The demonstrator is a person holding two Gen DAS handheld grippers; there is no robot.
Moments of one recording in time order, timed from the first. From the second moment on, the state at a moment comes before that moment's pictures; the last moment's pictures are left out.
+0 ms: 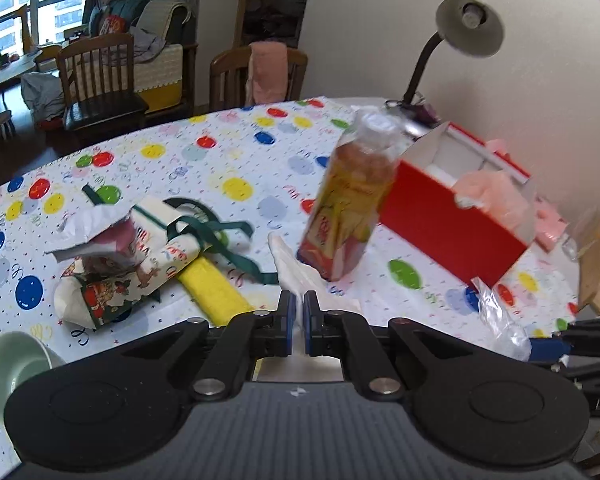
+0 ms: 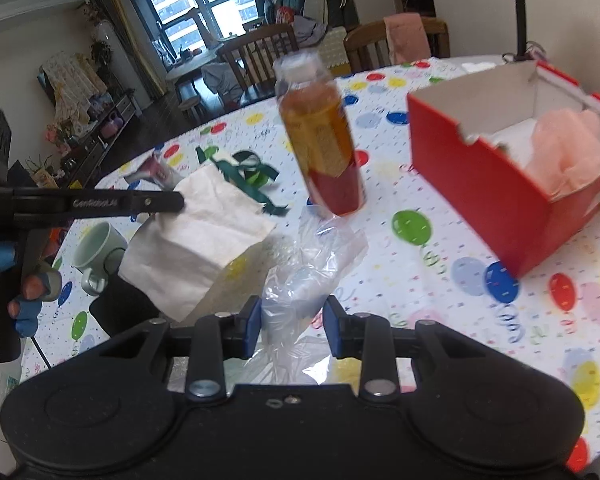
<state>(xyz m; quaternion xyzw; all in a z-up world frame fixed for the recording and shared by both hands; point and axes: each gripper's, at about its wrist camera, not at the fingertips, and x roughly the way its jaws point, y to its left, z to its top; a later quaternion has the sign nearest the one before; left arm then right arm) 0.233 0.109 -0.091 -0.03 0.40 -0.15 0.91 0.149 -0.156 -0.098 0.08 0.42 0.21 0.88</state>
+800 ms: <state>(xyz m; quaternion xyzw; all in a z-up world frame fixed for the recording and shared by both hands) 0.238 0.006 0.003 -0.03 0.33 -0.21 0.92 0.199 -0.245 -0.006 0.02 0.35 0.20 0.91</state>
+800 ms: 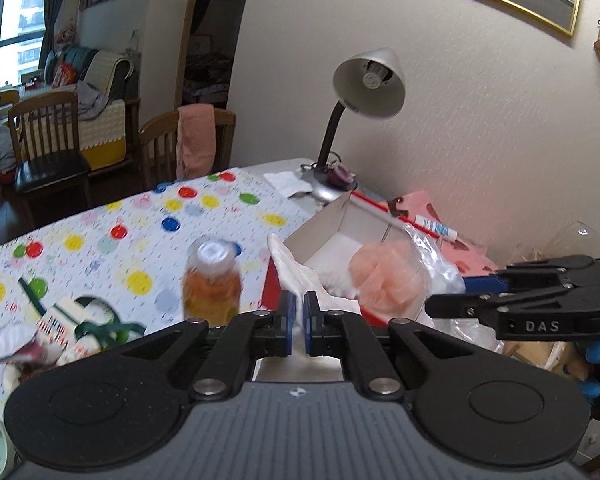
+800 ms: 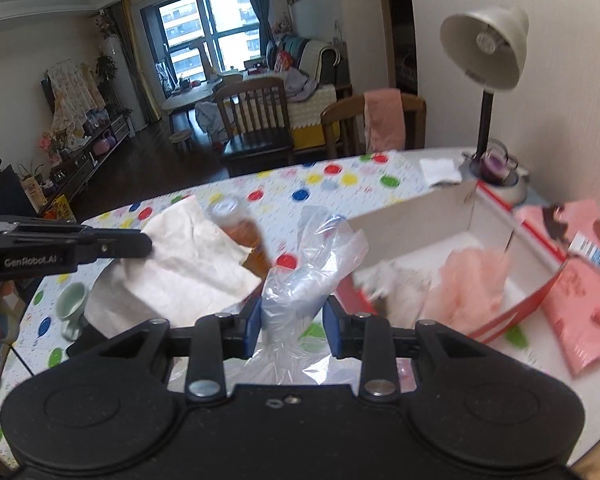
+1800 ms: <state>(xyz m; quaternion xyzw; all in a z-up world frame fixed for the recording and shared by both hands) 0.376 -0.154 -0.005 0.03 0.33 -0.18 0.93 0.339 -0.365 -0.025 -0.03 0.36 0.16 0.92</state>
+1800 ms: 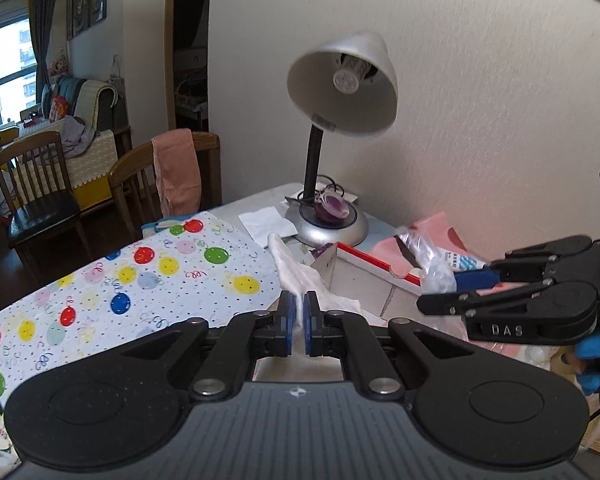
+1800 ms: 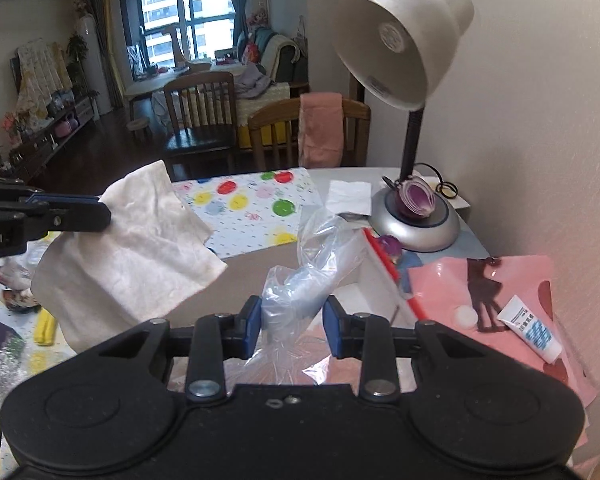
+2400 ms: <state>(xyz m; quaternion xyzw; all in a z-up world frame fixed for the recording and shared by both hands) 0.447 -0.199 -0.089 0.05 0.40 -0.16 0.90 0.429 -0.378 -0.096 -0.06 0.41 0.17 0.89</state>
